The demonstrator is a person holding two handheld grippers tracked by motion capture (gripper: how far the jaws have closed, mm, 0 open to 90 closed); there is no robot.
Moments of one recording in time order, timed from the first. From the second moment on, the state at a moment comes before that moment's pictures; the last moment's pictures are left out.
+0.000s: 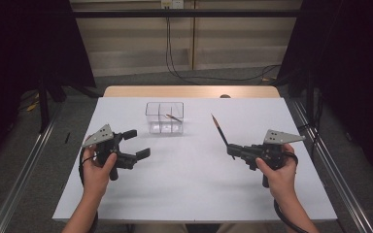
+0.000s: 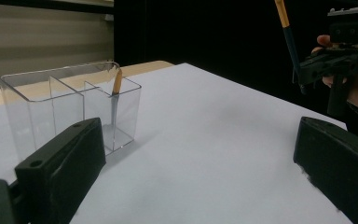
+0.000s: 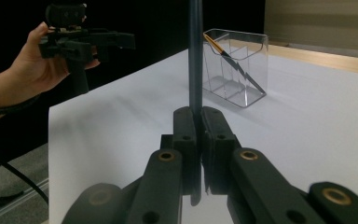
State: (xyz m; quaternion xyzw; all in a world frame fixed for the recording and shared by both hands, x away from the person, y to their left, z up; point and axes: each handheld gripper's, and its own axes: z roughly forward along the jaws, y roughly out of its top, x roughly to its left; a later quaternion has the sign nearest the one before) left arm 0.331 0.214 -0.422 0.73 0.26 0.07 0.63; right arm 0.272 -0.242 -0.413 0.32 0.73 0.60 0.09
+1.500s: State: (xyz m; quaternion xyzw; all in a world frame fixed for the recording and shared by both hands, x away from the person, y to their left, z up) left arm 0.343 0.188 -0.419 0.74 0.24 0.05 0.63; right arm 0.285 -0.183 -0.412 0.28 0.71 0.64 0.06
